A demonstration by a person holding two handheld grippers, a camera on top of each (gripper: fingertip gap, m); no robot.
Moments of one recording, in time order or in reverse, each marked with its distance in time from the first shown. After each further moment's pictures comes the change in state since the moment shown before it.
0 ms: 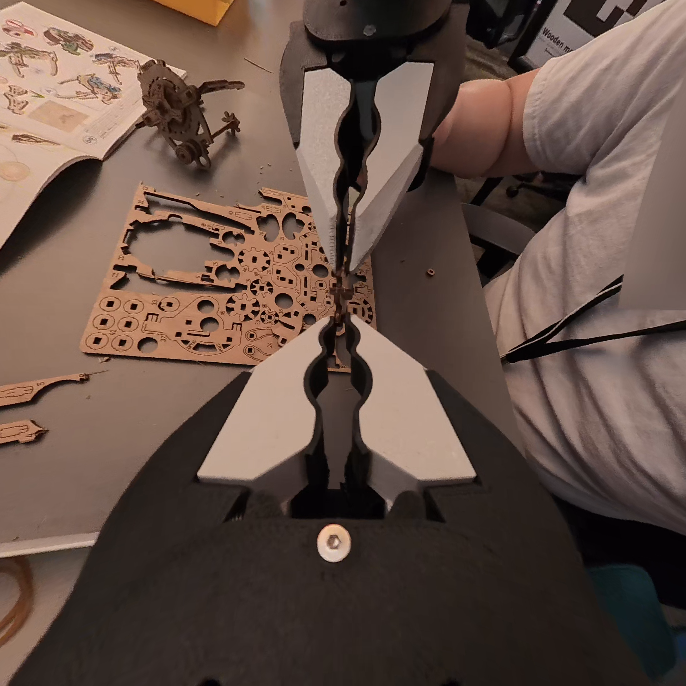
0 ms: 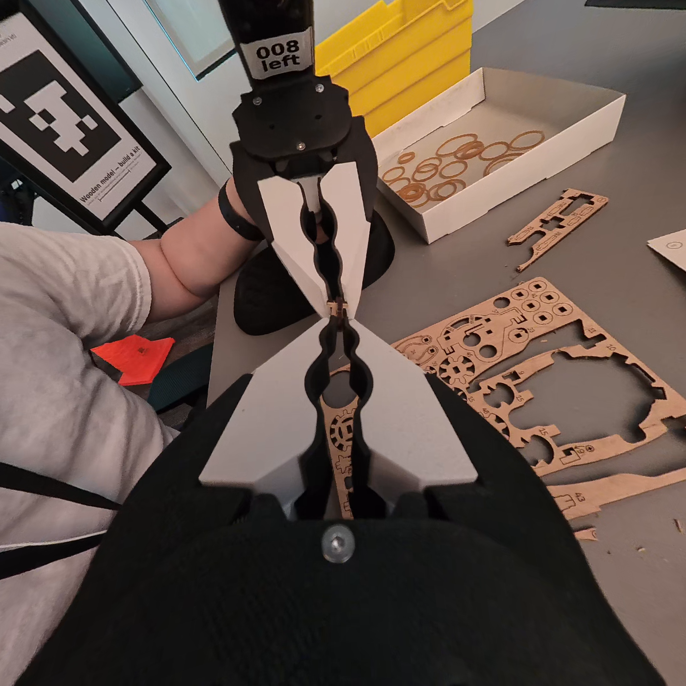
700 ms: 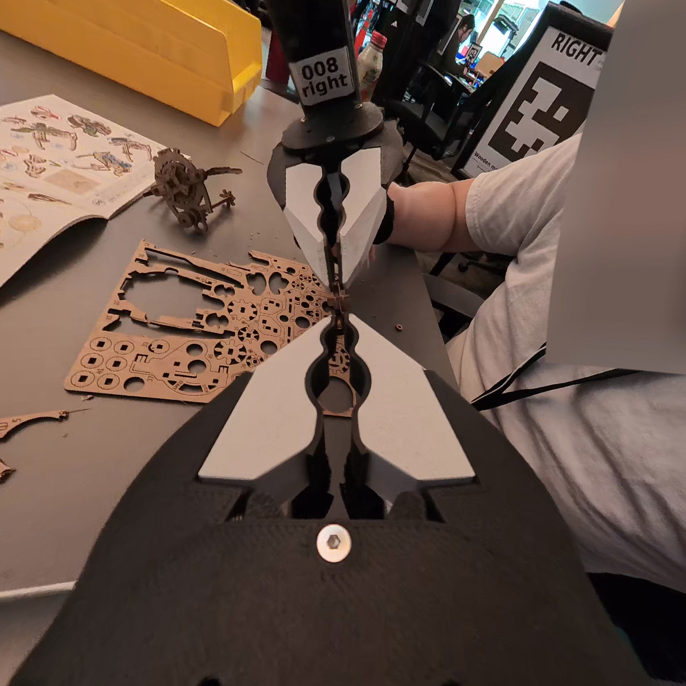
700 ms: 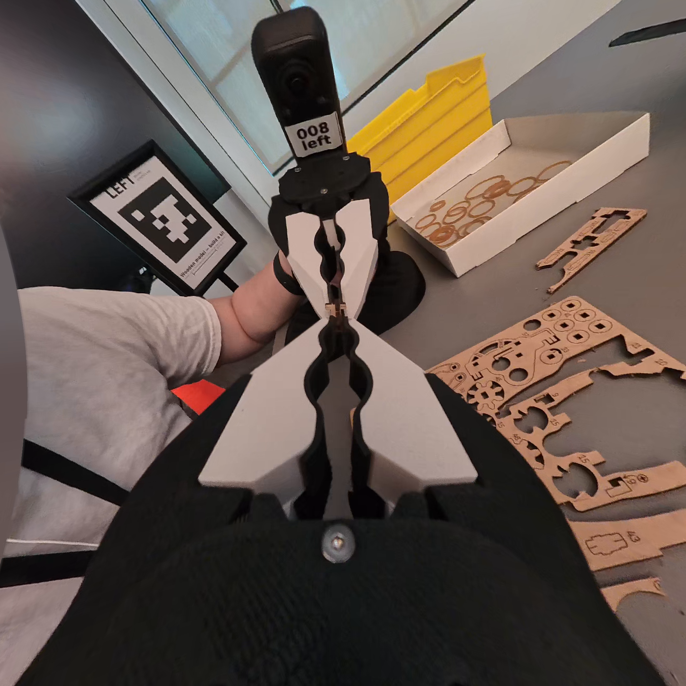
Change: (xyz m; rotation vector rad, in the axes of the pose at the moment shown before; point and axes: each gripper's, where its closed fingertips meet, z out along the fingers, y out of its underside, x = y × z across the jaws) left arm 0.007 -0.030 -0.011 0.200 0.082 -0.071; right arm -0.005 -0.021 -0.010 0.170 -0.165 0.149
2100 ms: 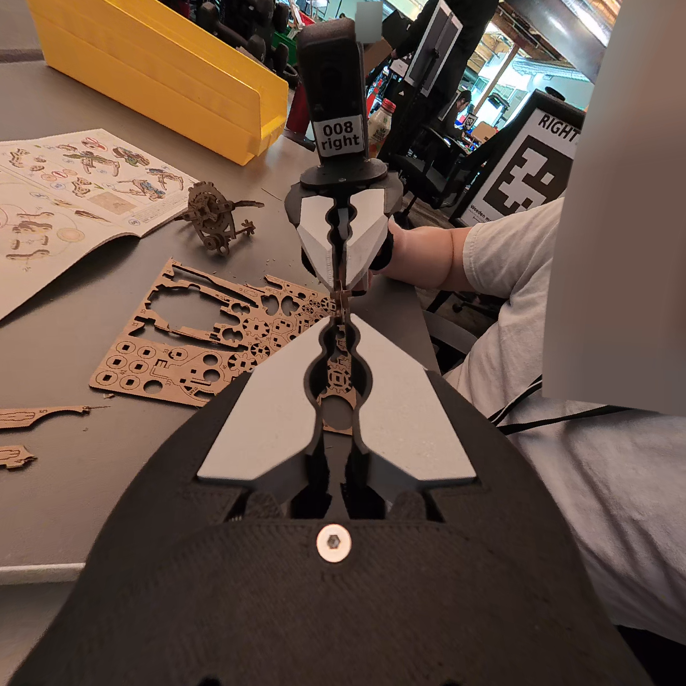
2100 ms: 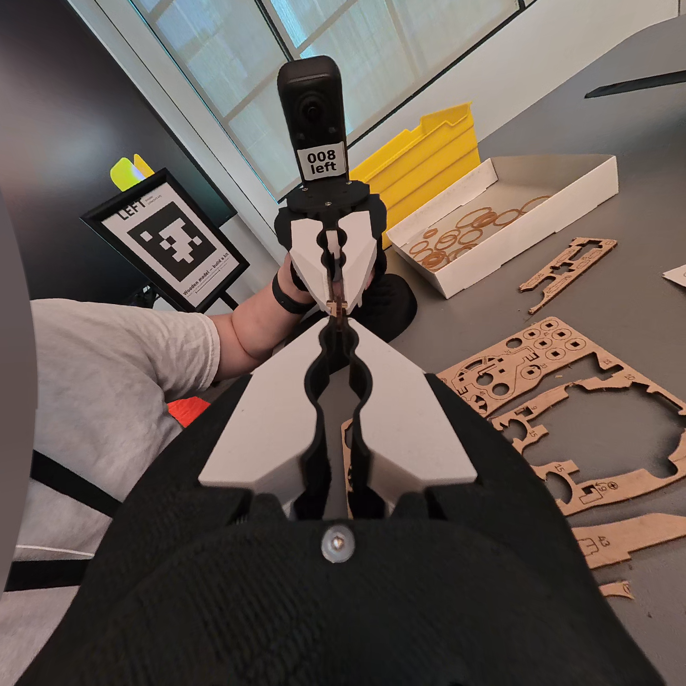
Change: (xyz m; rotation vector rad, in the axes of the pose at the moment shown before) left arm -0.008 -0.016 -0.012 0.113 -0.017 -0.063; right arm 0.005 -0.011 -0.006 0.079 -0.009 -0.021
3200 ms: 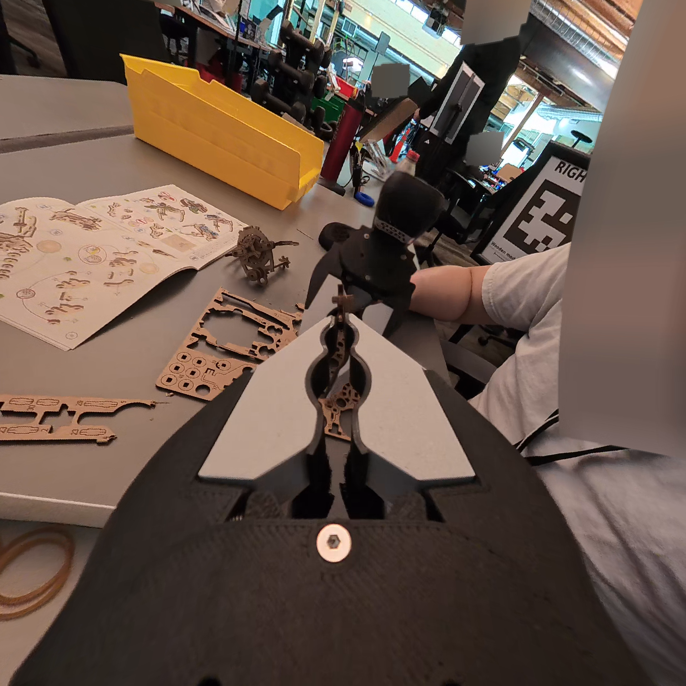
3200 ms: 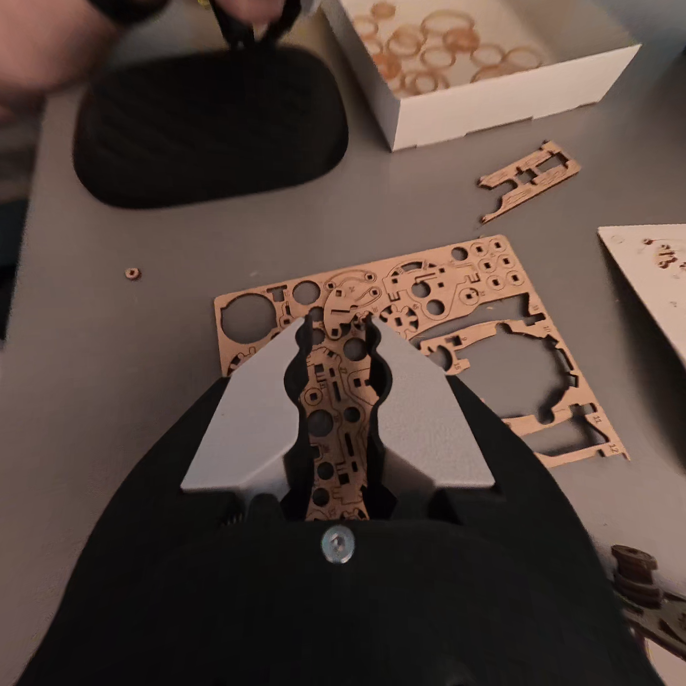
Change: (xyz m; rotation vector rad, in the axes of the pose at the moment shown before) left arm -0.009 -0.024 -0.026 0.101 -0.090 0.017; right arm 0.056 0.081 0.004 -0.547 0.345 -0.495
